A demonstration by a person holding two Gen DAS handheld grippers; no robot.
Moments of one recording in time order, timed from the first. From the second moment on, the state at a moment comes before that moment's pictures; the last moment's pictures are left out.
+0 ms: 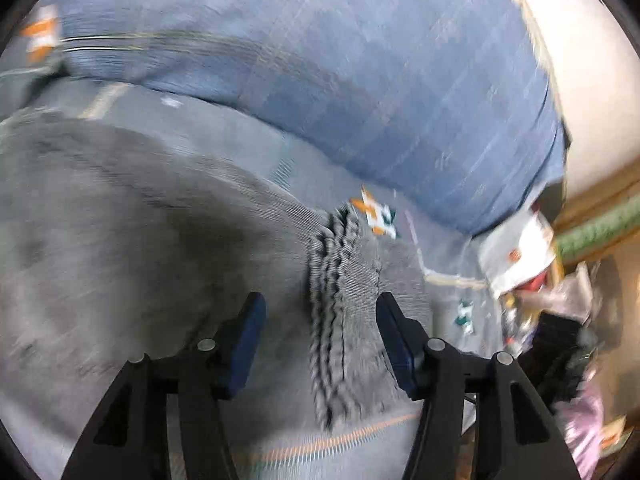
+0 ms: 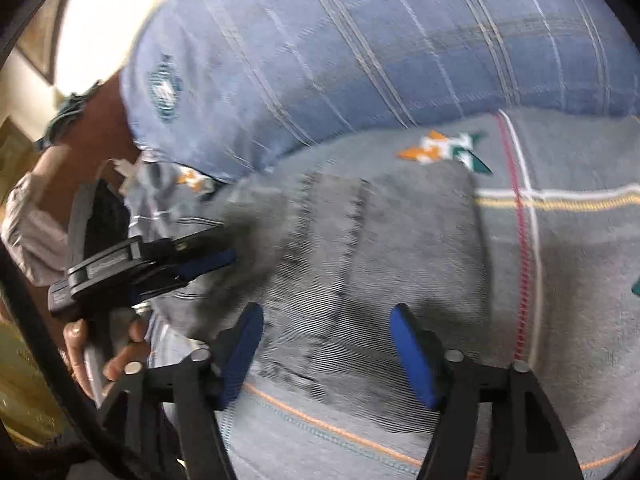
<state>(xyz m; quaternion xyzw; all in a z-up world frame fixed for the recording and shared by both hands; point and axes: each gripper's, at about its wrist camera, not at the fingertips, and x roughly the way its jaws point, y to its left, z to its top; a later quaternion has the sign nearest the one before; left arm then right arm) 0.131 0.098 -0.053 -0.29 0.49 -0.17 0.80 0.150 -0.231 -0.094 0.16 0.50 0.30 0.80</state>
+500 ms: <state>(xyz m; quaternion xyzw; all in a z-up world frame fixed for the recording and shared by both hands) 0.016 0.301 -0.101 -0.53 0.39 0.04 0.75 0.111 -0.077 -0.054 0.11 0.49 0.37 0.78</state>
